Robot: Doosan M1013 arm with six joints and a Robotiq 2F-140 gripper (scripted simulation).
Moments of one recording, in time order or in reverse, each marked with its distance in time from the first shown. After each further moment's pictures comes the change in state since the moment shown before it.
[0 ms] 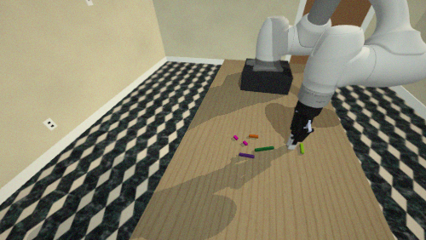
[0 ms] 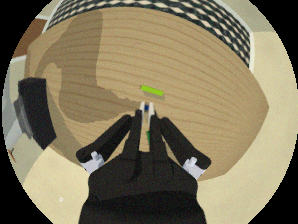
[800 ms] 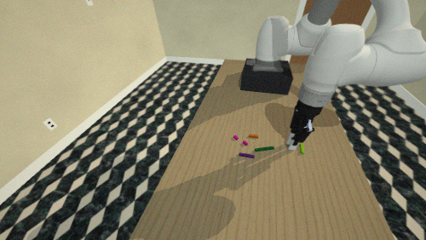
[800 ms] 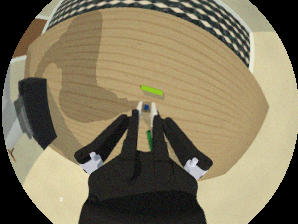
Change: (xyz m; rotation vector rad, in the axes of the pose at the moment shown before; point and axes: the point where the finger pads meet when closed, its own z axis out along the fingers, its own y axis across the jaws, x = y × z) arm 0.000 0.000 -0.003 0.000 0.000 0.000
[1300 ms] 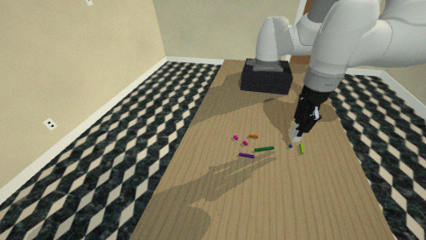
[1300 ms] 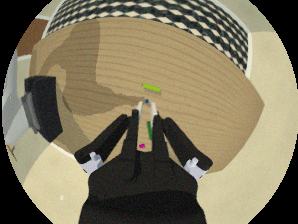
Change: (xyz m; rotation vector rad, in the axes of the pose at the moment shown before) arm 0.000 0.000 -0.053 0.000 0.000 0.000
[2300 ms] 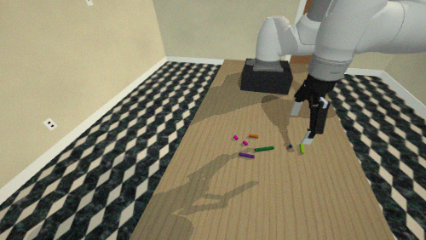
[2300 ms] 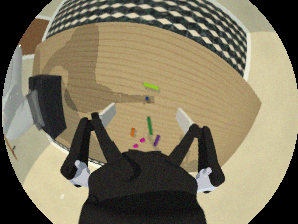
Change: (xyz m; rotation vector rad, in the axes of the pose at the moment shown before) arm 0.000 0.000 -0.035 0.000 0.000 0.000
